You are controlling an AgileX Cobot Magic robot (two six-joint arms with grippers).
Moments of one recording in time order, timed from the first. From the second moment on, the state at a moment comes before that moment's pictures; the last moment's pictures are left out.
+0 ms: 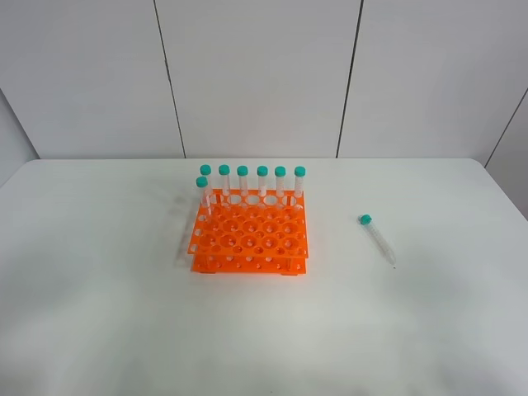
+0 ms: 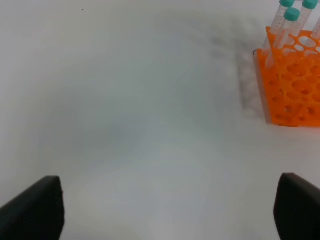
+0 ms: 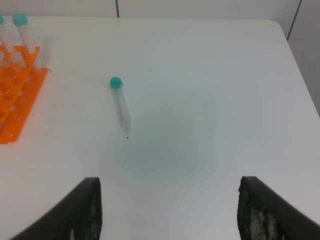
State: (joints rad) left arm -0.04 -0.01 -0.50 0.00 1.07 -0.08; right arm -0.08 -0.01 -0.50 0.03 1.03 -0.06
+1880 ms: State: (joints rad) left arm -0.04 -0.01 -0.50 0.00 1.07 -0.08; right arm 0.12 1.94 -1.27 0.04 0.86 -0.12
